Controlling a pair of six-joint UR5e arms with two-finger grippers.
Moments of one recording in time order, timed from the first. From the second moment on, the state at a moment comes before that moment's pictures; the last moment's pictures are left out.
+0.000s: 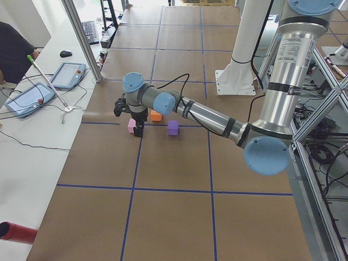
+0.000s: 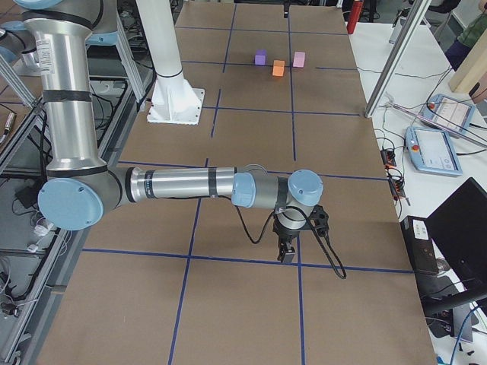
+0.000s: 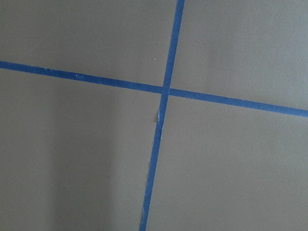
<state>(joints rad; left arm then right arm) -1.22 -1.80 -1.77 -1.56 -2.34 -0.41 1.52 -1.51 1.59 -1.72 2.29 -0.16</state>
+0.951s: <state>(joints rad) -0.92 -2.01 -1.62 -1.63 -2.28 -0.65 1.52 -1.51 1.59 -1.72 2.29 -0.16</state>
